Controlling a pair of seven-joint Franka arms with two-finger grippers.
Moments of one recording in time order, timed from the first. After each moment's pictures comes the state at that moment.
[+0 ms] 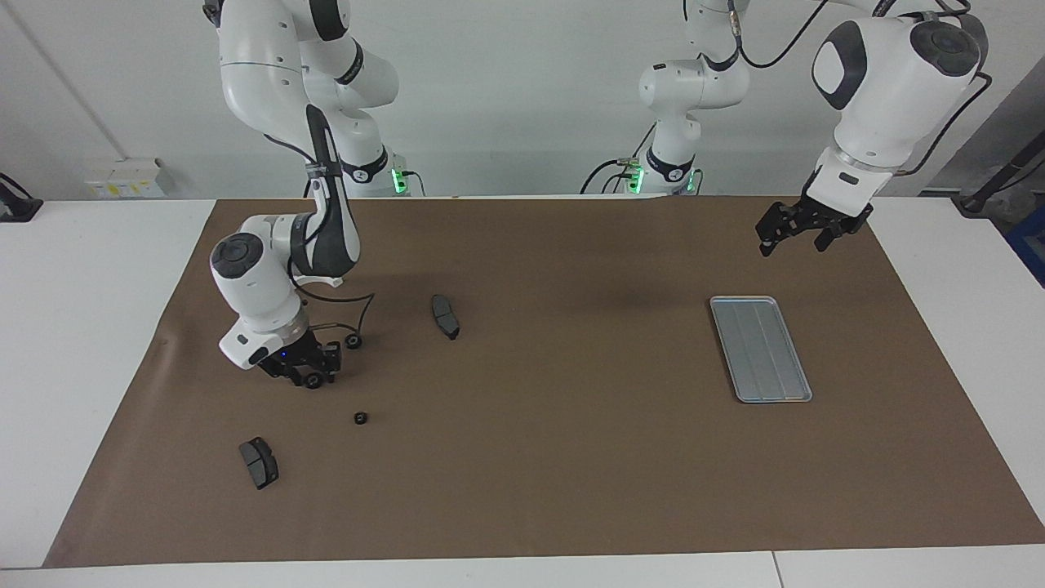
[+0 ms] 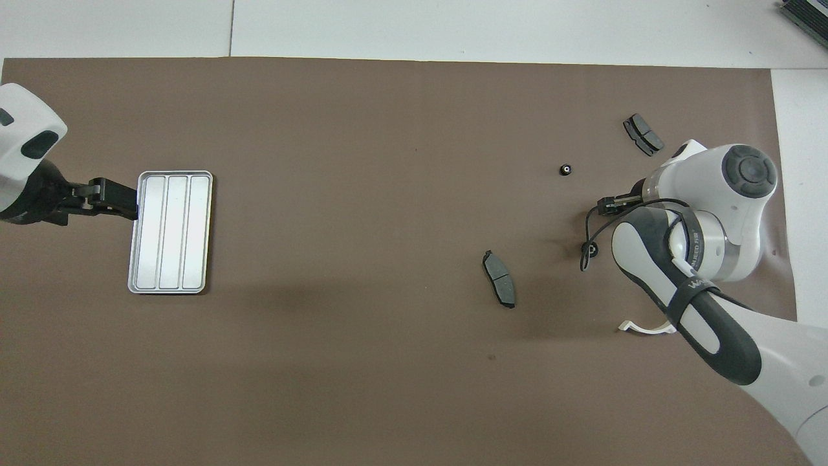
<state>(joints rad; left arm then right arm) -0.02 0.00 -0.05 -1.71 0.00 1.68 -0.08 0.05 0.36 -0.06 -1.99 0.03 2.44 -0.12</state>
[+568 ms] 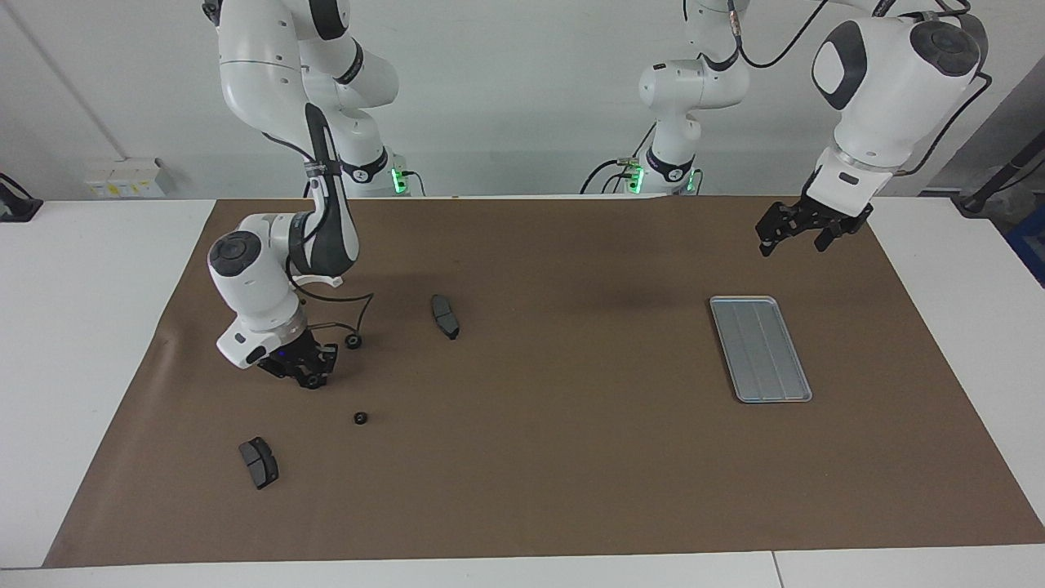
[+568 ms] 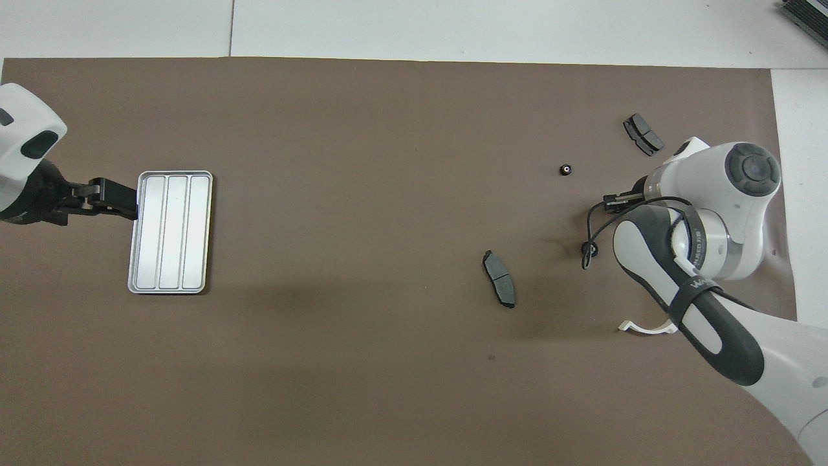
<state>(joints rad) -0.02 0.00 -0.05 -1.71 0.00 1.68 -0.08 0.05 0.36 -0.06 -1.97 0.03 2.41 -0.11</state>
